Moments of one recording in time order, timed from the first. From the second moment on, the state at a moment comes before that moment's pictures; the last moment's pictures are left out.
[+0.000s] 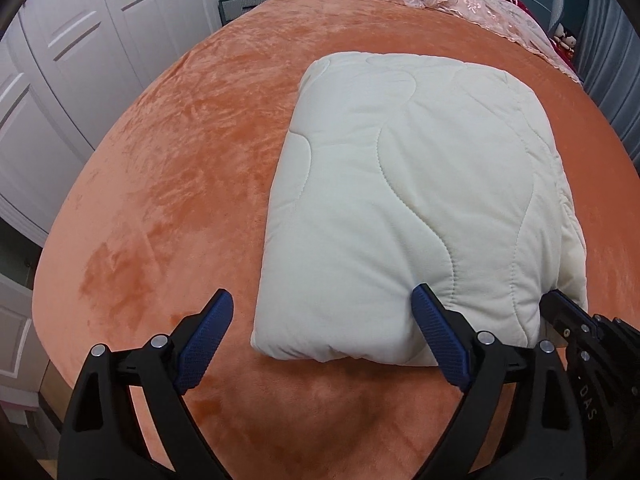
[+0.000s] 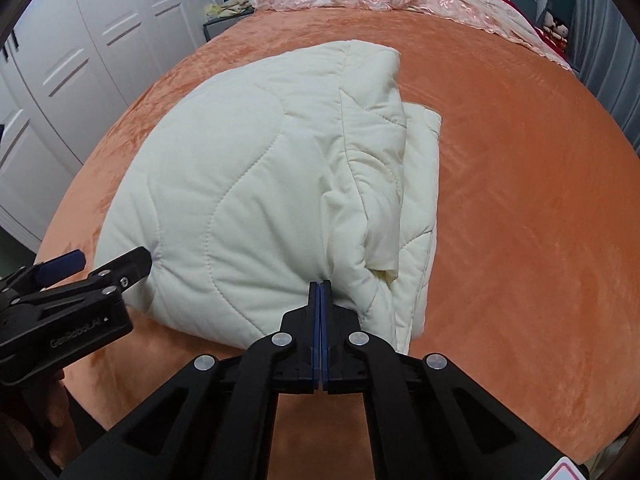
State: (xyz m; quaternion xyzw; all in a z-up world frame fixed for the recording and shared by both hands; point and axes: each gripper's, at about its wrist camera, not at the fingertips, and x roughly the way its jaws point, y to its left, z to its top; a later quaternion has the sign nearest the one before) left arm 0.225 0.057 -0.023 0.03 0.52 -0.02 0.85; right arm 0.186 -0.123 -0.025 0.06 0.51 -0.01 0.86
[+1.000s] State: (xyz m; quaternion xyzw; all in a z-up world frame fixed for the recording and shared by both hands) left arm 0.251 0.029 -0.063 0.04 0.52 -0.02 0.85; right arm 0.237 -0.127 -0.073 0.08 0.55 -0.03 0.83
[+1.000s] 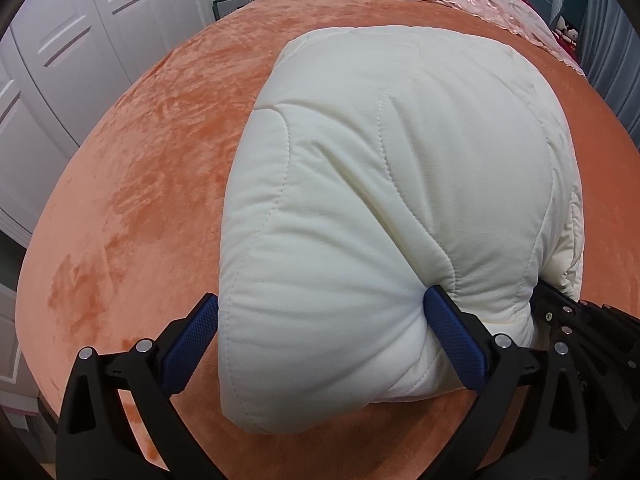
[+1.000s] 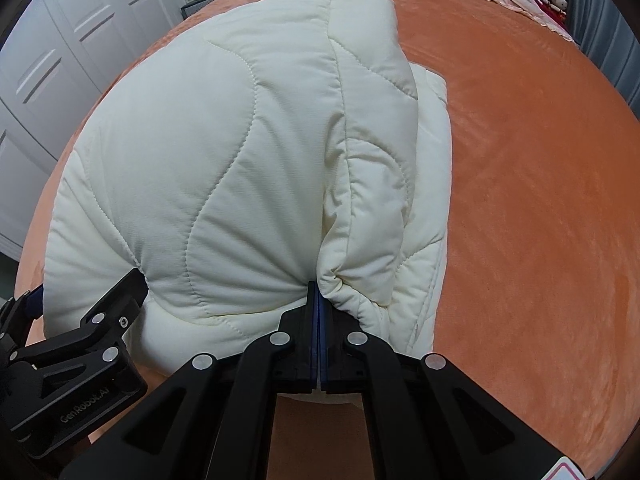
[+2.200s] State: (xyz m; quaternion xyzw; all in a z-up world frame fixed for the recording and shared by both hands) left arm 0.105 0.040 -0.085 0.02 0.41 -0.01 0.91; right arm 0.046 -0.143 -0.093 0.06 0.39 -0.05 0.92
